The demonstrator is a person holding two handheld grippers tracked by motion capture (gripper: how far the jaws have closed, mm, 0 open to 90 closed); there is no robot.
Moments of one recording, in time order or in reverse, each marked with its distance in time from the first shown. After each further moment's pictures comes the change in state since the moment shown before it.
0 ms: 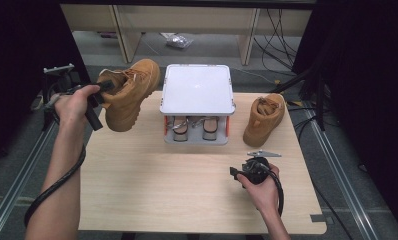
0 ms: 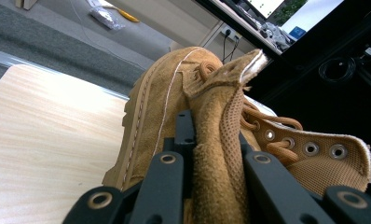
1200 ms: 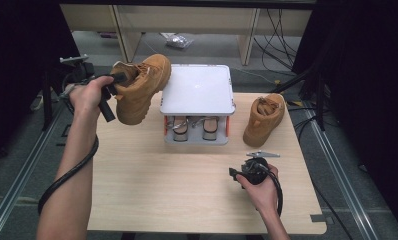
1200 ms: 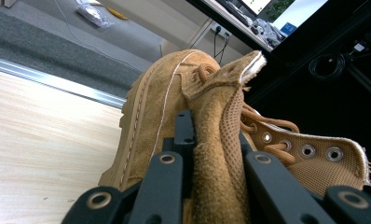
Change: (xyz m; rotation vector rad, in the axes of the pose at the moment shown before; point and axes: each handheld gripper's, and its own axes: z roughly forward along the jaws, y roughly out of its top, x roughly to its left) left arm -0.031 0.004 0.026 0.025 -0.024 0.018; right arm 0.003 -0.002 0.003 0.014 0.013 0.032
